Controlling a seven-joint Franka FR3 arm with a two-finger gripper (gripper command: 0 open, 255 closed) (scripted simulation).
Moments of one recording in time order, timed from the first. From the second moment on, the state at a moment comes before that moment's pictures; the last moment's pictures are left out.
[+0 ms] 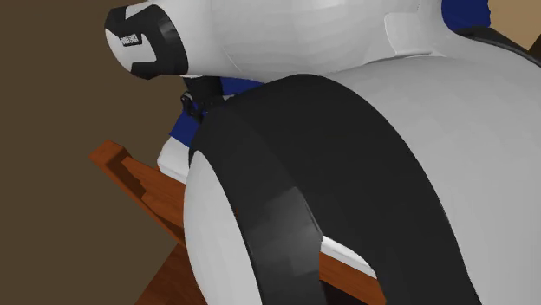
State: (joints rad) arm 0.26 0.52 0.45 -1.54 -0.26 1.78 0.87
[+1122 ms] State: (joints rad) arm 0.26 0.56 0.44 -1.60 -0.28 1.87 0.89
